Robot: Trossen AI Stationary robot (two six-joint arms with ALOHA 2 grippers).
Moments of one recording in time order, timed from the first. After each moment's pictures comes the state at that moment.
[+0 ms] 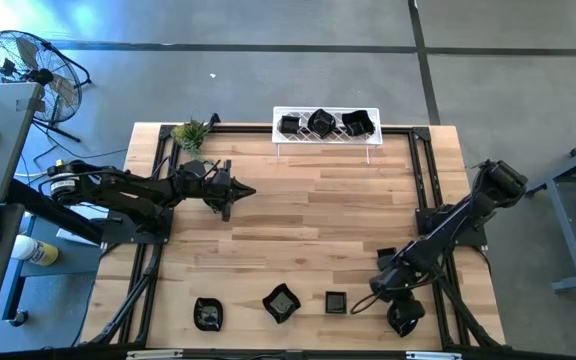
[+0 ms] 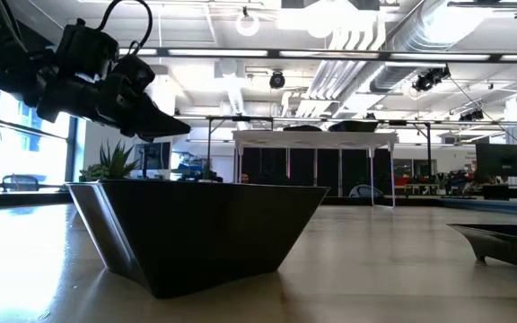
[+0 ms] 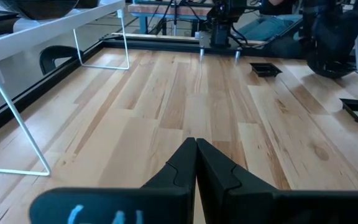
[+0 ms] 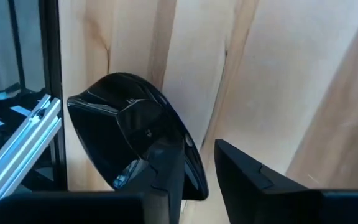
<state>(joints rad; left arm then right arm) 0.37 1.25 0.20 0.89 0.30 0.04 0.72 1.49 0.71 -0.51 -0.37 0.57</state>
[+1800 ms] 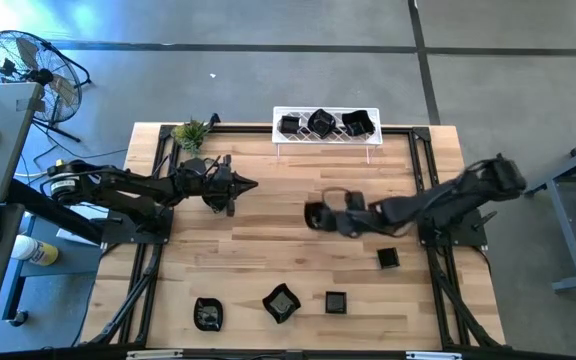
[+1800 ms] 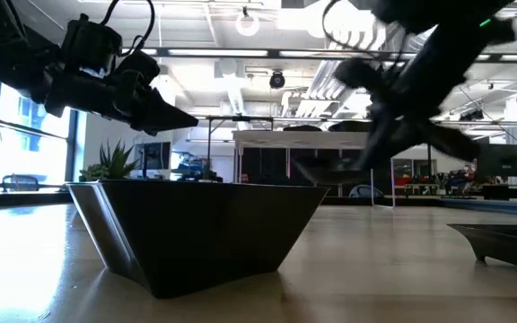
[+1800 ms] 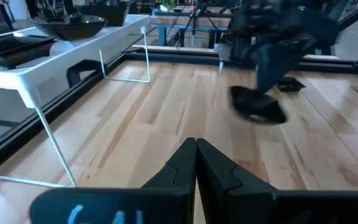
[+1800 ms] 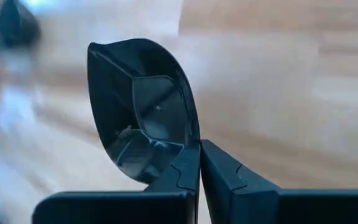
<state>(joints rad) 0.37 1.25 0.24 0.89 0.22 0.04 0.17 1.47 0.73 -0.23 0.38 1.59</state>
